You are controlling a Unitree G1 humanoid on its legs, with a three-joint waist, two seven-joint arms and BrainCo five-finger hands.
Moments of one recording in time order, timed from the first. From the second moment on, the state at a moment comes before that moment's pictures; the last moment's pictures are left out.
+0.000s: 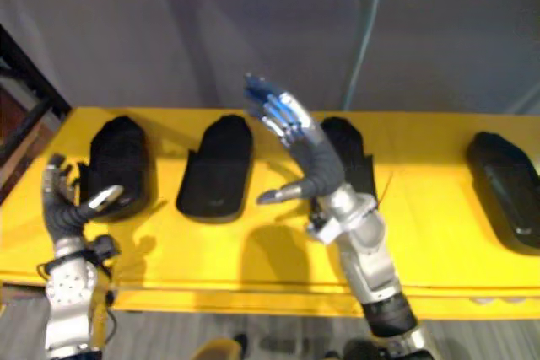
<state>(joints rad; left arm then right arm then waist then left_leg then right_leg) 0.08 0.18 0.25 -0.16 -0.12 -0.13 0.21 -0.33 -0.21 0.32 -0.18 0.50 -0.38 0.42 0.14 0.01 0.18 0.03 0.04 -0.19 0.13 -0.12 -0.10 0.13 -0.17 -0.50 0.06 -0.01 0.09</state>
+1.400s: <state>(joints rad) -0.13 0.14 0.03 0.12 -0.10 -0.01 0.38 -0.35 -0.08 0.55 0.01 0.55 -0.34 0.59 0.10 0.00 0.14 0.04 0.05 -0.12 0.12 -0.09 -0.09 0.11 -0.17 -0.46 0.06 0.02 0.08</state>
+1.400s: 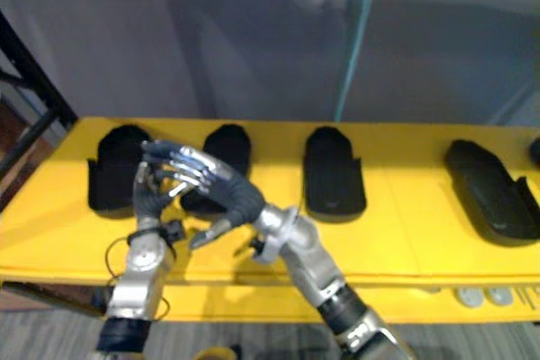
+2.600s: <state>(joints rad) -0.24 0.14 0.17 0.36 -0.16 0.07 0.60 -0.30 -0.08 0.56 0.01 0.58 -0.32 0.61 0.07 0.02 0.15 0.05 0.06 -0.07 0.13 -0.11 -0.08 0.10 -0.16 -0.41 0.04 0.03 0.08</state>
